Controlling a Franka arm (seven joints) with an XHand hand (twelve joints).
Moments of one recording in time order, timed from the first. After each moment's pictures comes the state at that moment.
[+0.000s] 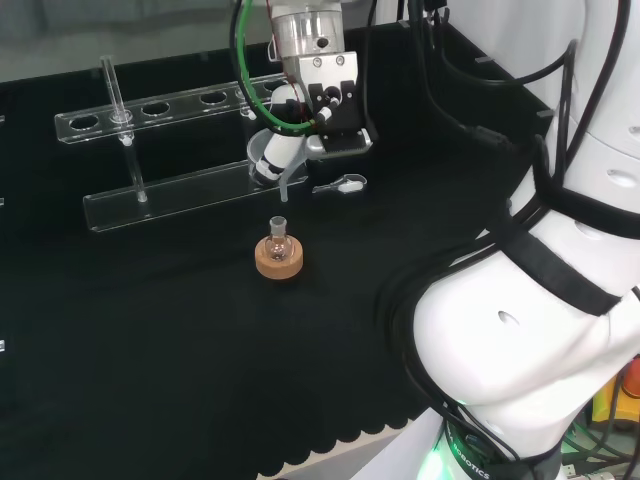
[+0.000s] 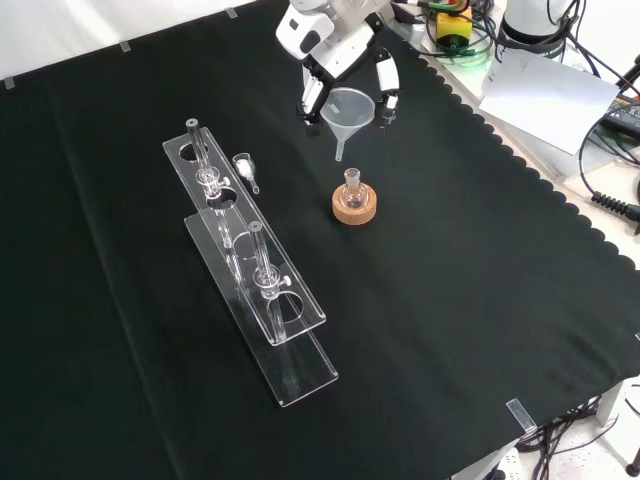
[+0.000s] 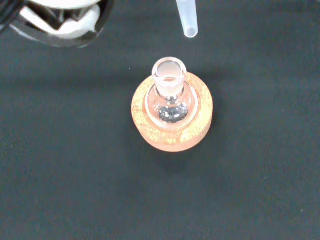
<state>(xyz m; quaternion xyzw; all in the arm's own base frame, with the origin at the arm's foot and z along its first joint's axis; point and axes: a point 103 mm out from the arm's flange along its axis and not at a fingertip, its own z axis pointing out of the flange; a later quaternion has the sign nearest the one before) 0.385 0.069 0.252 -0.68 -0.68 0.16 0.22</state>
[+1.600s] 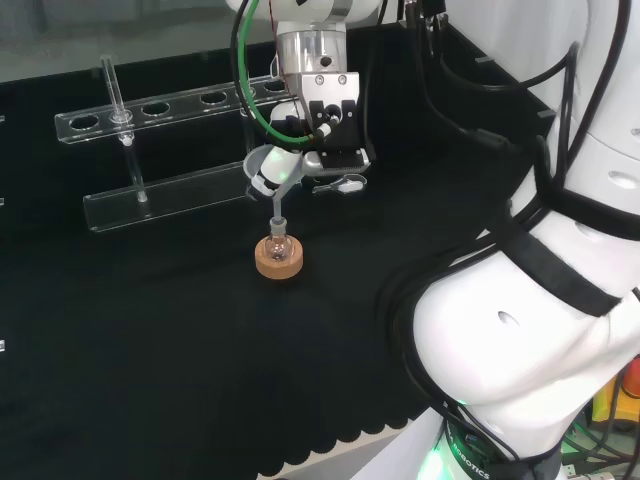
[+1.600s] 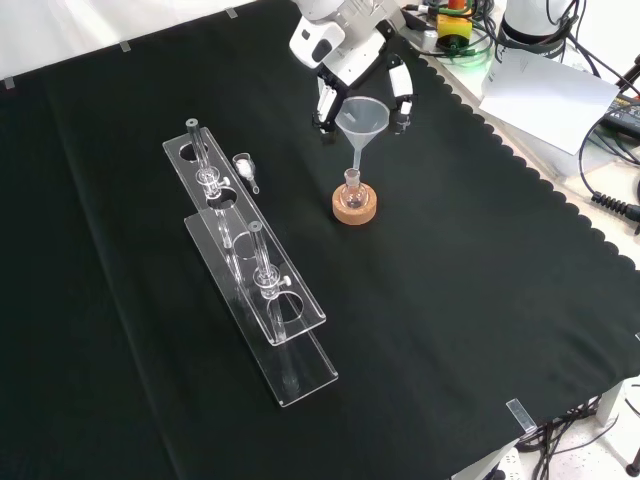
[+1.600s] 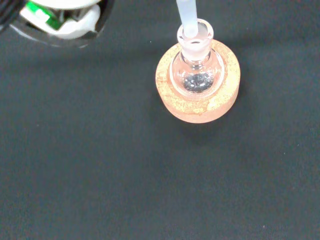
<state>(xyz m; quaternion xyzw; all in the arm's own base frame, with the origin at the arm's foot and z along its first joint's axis) 0.368 0.080 0.238 -0.68 -0.67 0.14 0.25</state>
